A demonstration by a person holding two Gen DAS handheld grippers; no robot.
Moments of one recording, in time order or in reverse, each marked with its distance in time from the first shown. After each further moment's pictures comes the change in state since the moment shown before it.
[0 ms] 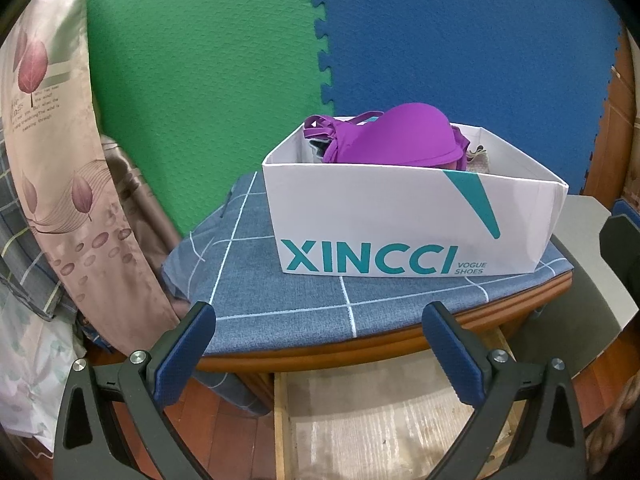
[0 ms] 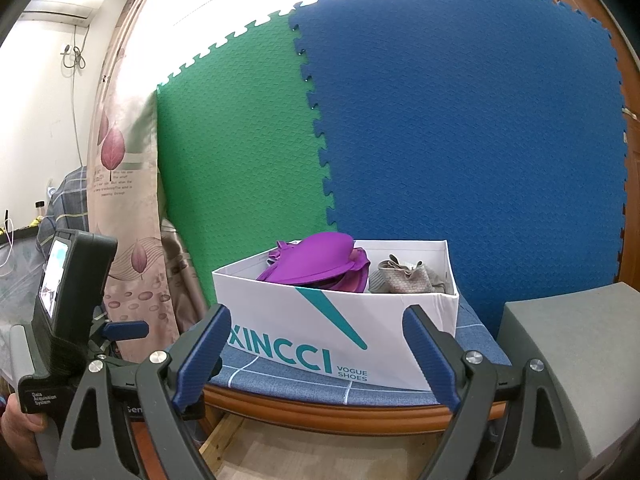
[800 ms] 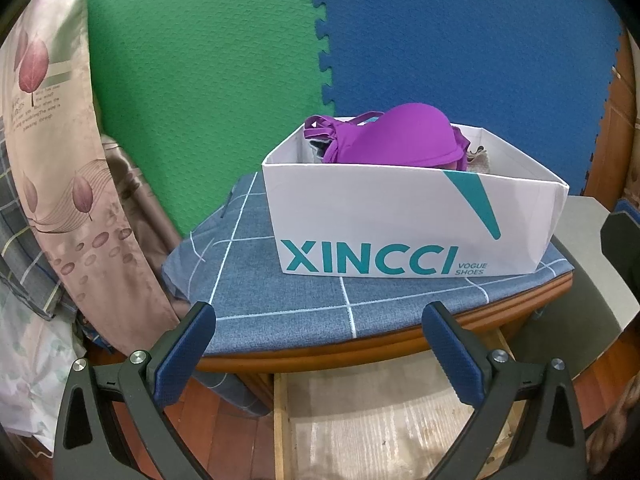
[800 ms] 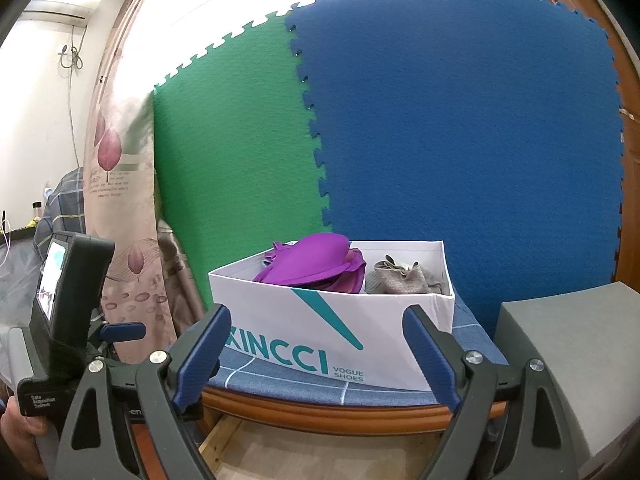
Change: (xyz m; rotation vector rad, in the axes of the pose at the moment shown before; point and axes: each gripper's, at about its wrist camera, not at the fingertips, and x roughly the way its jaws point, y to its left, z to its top) left arm -0.001 -0.002 0.000 0.006 0.000 0.008; right arm 0.002 0.000 0.003 0.005 0.001 -0.016
